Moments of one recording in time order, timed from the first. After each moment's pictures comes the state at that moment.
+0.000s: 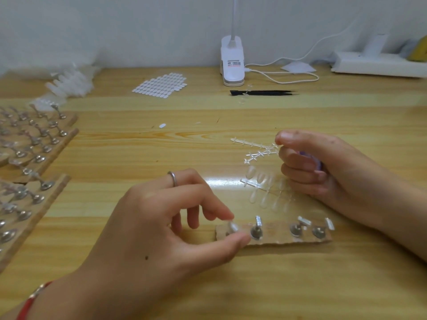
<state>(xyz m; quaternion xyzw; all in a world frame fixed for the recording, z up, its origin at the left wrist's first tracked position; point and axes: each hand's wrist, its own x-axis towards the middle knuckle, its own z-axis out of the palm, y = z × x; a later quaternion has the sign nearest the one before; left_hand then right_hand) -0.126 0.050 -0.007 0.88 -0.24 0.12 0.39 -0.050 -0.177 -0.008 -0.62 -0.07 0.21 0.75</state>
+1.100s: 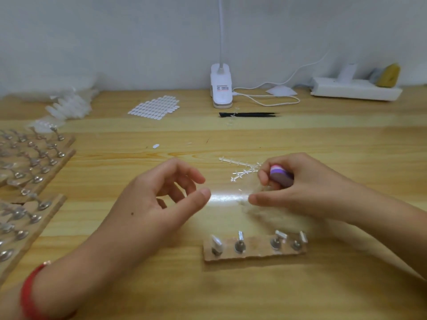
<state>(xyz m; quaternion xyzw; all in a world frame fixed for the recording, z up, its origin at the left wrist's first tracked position) -0.099 0.050 -0.001 0.85 -0.10 0.04 0.52 -0.049 -0.182 0.002 -0.87 -0.14 0.13 0.45</state>
